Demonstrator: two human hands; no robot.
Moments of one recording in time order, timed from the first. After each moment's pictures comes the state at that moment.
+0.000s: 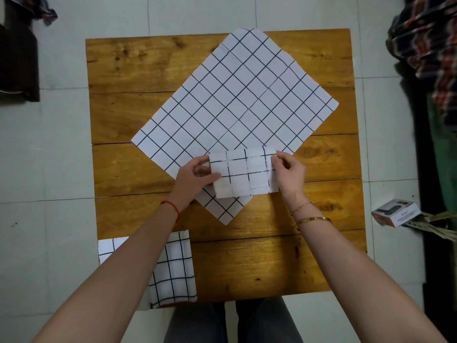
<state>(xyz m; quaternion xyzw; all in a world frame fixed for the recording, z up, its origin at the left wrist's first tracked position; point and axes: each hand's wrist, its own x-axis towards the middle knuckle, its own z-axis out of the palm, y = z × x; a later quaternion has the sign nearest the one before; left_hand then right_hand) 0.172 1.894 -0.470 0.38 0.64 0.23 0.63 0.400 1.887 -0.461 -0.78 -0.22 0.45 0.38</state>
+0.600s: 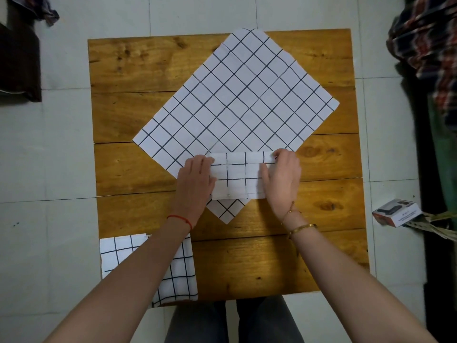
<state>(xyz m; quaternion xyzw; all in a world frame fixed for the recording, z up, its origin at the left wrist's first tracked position) 0.176 1.869 -0.475 0.78 0.60 0.06 0.16 0.384 1.871 -0.473 -0.79 -0.58 0.14 0.13</state>
